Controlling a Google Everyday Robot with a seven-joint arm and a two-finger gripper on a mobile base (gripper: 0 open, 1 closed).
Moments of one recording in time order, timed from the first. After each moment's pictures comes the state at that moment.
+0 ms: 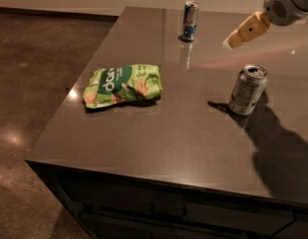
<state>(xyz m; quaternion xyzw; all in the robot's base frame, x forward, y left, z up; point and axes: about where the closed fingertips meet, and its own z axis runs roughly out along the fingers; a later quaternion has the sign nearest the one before) 0.651 -0.253 0.999 -0.32 0.87 -0.04 0.38</state>
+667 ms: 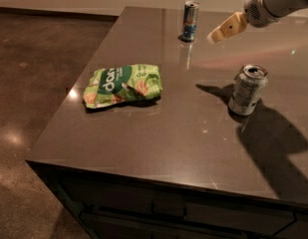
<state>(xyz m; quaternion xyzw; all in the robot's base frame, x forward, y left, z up) 0.710 -0.236 0.977 -0.27 0.87 -0.01 0.41</state>
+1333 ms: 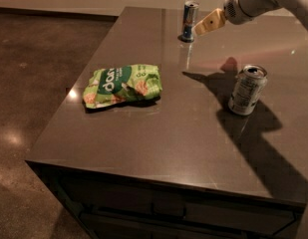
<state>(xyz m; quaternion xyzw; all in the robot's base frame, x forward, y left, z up) 0.766 -0.210 0.969 -0.24 0.87 -0.01 0.44</state>
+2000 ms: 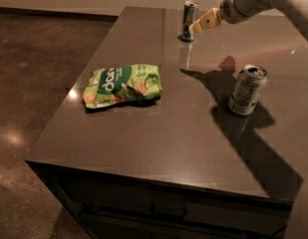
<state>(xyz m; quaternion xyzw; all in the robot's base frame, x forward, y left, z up) 0.777 -0.205 0.965 -0.23 0.87 -0.01 0.44</state>
